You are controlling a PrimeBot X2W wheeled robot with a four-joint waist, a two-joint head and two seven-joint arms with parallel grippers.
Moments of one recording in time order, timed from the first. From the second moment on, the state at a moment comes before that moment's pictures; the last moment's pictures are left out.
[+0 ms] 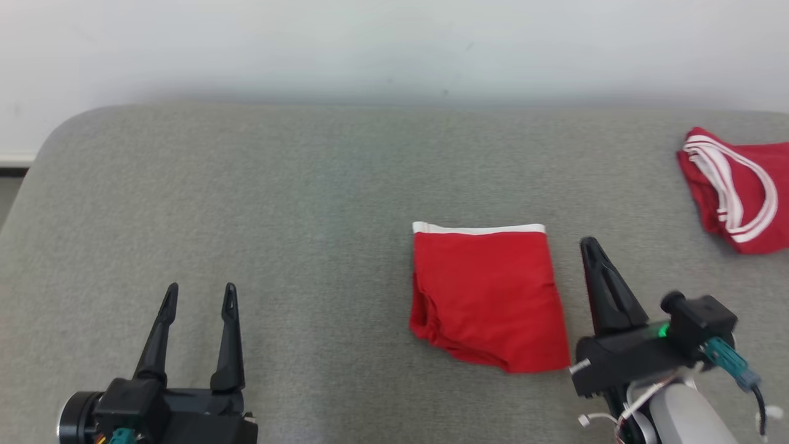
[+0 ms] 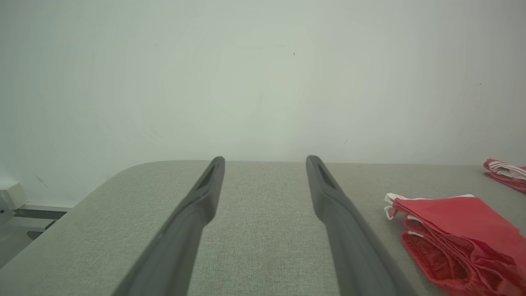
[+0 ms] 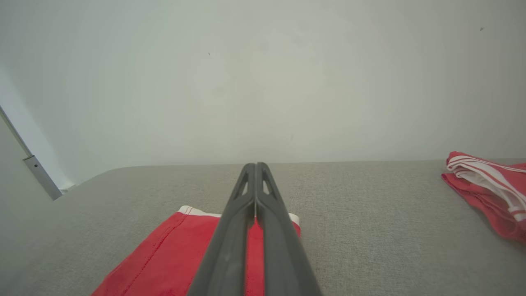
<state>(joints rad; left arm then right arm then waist) -0.09 0.05 -0.01 0.05 -0.12 -0.11 -0.26 -0.27 -0.16 0.18 0.28 0.33 0.13 -0.26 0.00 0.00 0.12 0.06</state>
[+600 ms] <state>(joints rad) -0.02 0.06 0.03 0.04 -0.10 -0.11 -0.26 -0.04 -0.14 0.06 0.13 0.28 0.13 -0.26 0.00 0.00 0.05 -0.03</state>
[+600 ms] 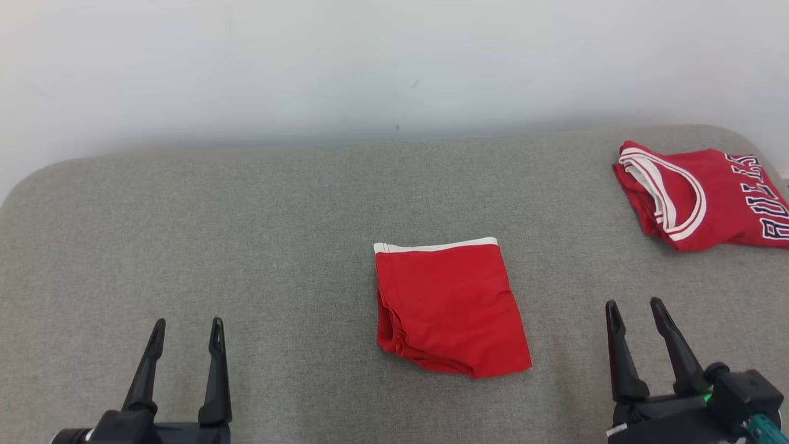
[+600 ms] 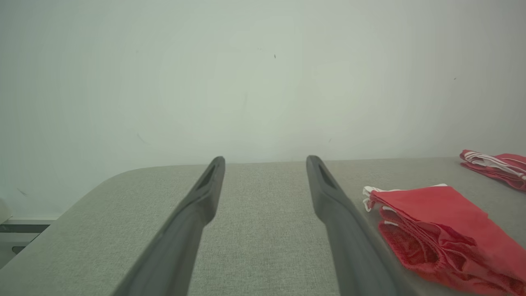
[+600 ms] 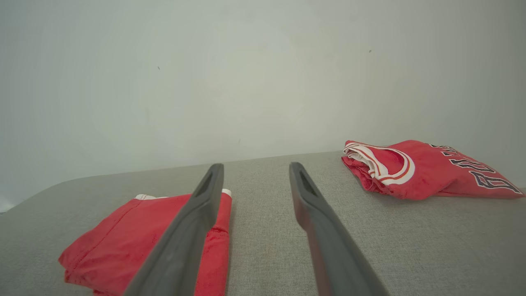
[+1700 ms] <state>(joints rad) 0.06 0.06 0.07 0.06 -0.09 -0.11 -0.26 0.07 -0.12 0.04 0.09 0.26 0.13 -0.24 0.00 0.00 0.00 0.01</state>
